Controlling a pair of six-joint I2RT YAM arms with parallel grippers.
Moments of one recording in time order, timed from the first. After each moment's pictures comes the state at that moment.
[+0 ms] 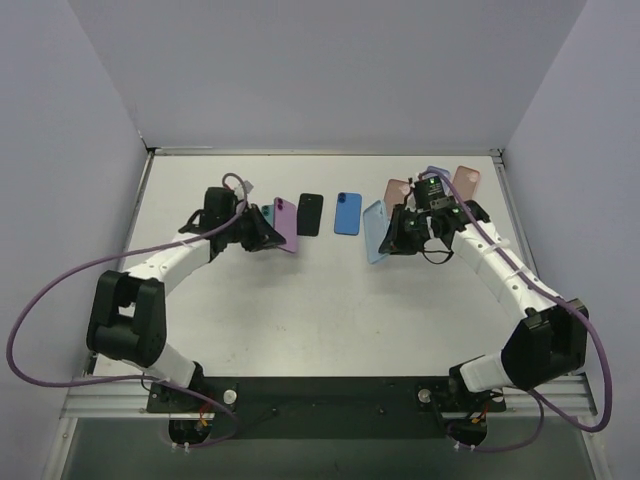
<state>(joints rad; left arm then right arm) -0.31 1.56 0.96 -0.12 0.50 -0.74 0.36 1.41 1.21 -0.79 -0.23 0.46</state>
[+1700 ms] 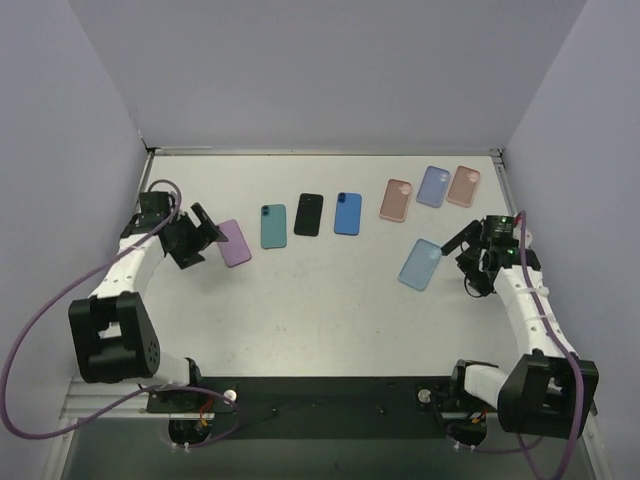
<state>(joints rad) 0.13 1.49 0.99 -0.50 0.31 -0.57 -0.12 1.16 0.78 -0.63 0.06 0.74</state>
